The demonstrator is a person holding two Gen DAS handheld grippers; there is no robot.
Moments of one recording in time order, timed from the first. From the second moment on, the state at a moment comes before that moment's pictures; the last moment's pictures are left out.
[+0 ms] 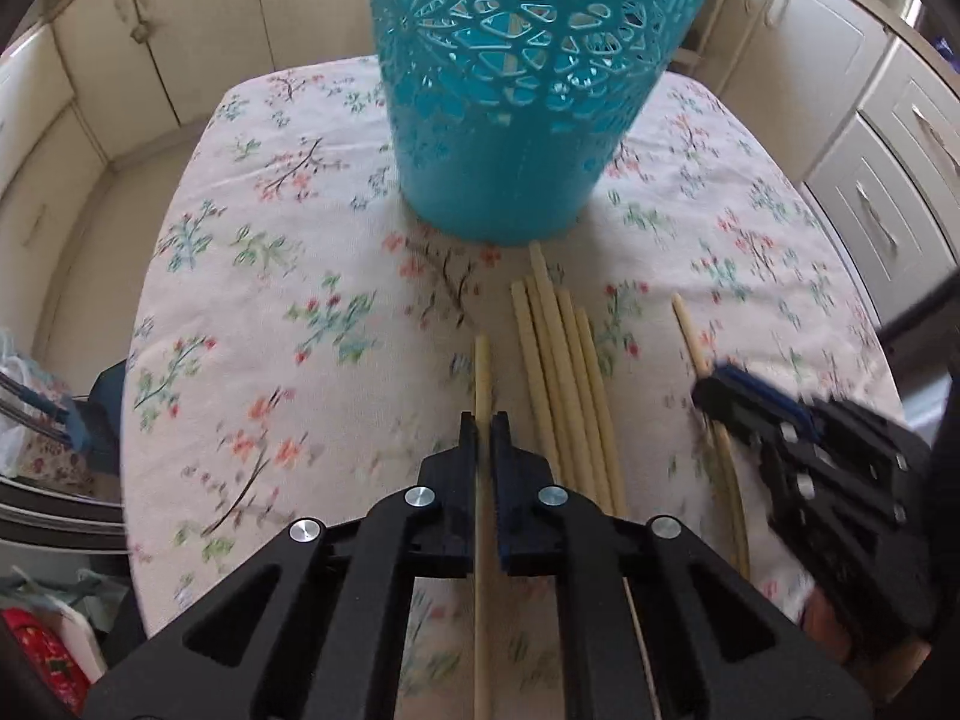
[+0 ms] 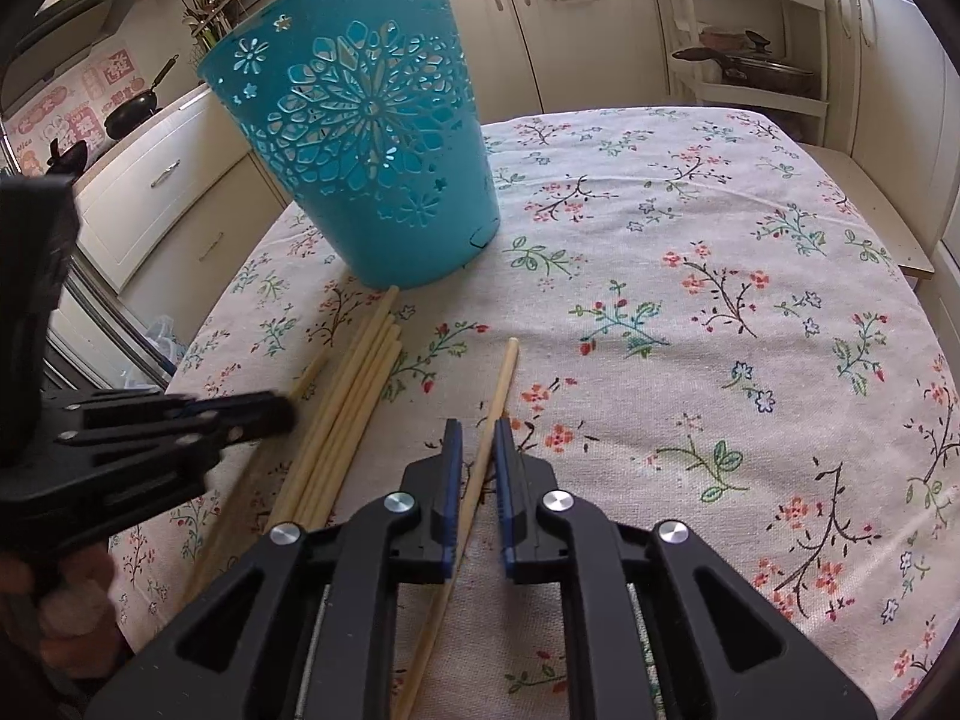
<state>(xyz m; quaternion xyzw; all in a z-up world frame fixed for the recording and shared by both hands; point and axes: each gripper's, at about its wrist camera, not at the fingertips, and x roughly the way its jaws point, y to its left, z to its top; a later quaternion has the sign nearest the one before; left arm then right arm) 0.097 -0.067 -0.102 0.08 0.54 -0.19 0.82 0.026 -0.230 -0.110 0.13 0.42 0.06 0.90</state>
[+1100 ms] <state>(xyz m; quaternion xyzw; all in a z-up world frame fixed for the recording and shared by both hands) 0.202 -0.118 0.127 -0.02 0.20 -0.13 0.97 0.024 -0.230 -0.110 0.13 0.42 0.08 0.90</state>
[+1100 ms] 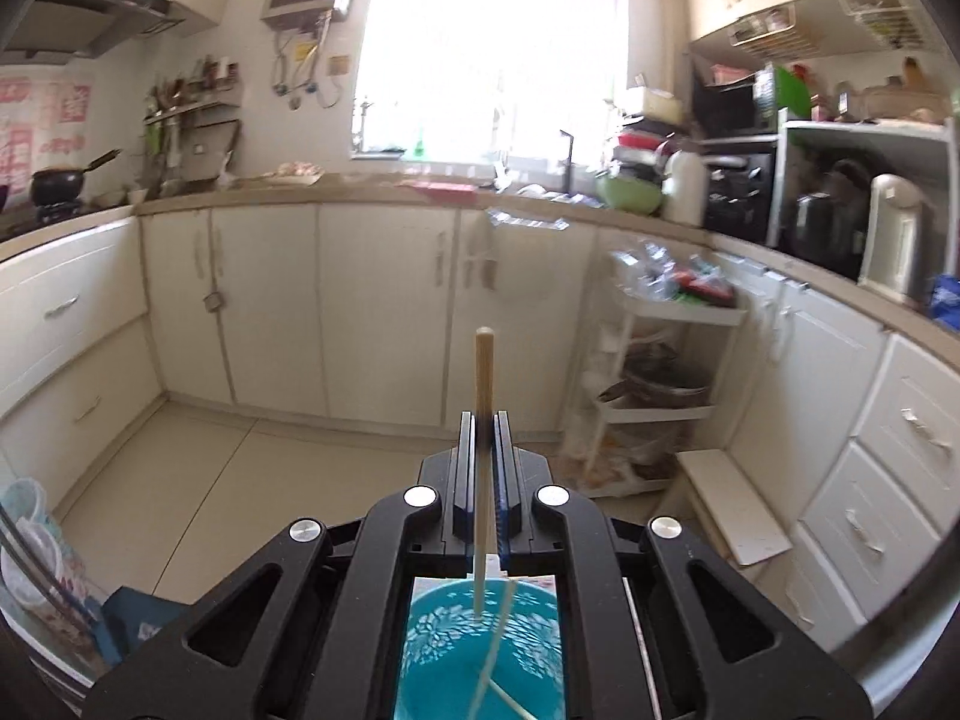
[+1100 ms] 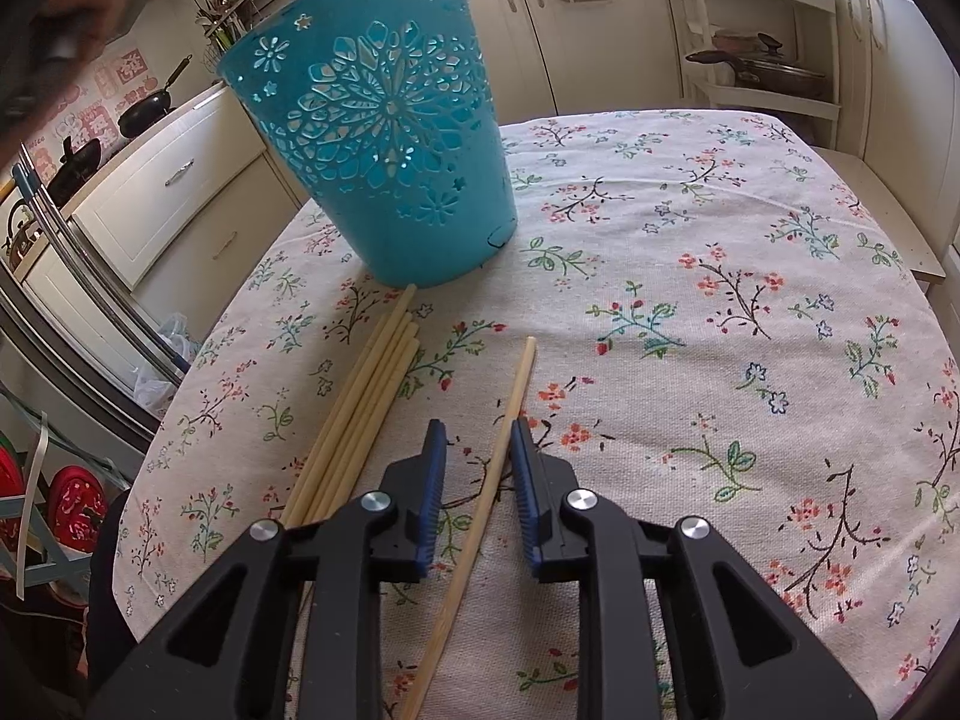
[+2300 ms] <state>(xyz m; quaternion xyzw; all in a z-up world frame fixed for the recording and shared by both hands) 0.098 0.028 -0.102 -0.02 0.41 -0.01 0.91 0.031 -0.211 -0.107 0.08 0.43 0.03 0.90</state>
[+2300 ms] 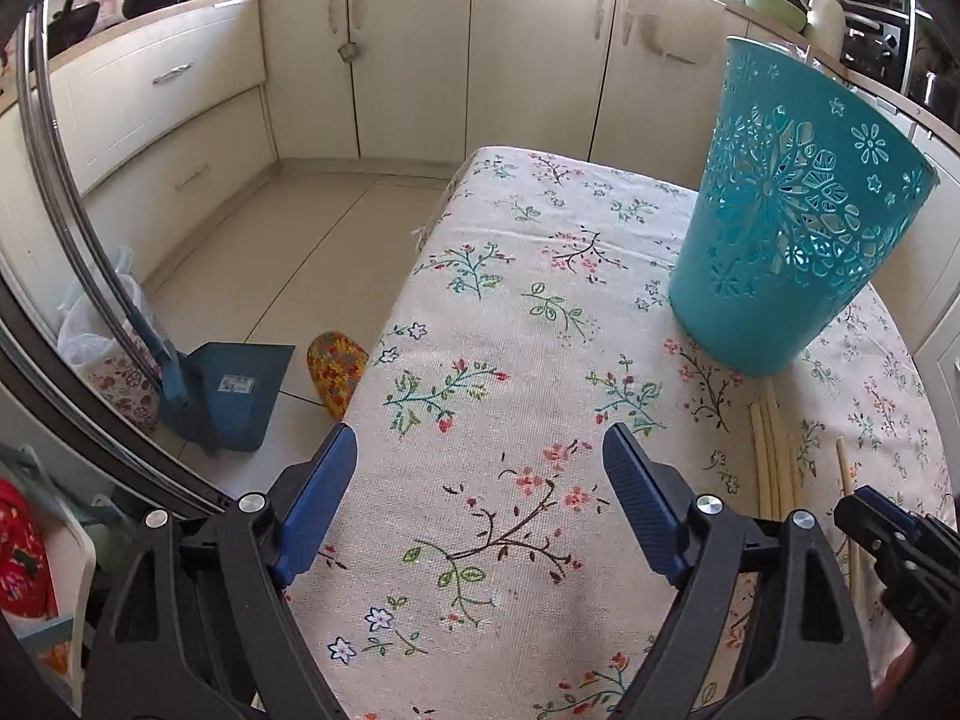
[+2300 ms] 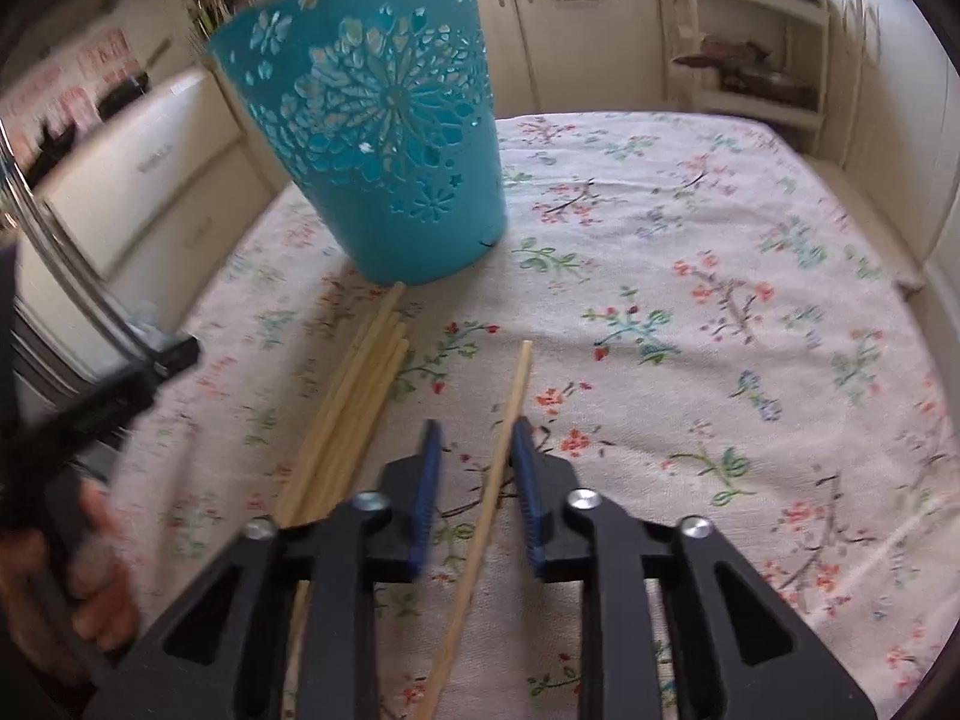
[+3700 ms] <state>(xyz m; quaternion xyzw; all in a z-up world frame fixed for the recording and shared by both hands) 0.099 0.020 -0.108 0.00 0.42 -0.02 0.91 0.044 -0.214 0.120 0.16 0.16 0.12 0.97</state>
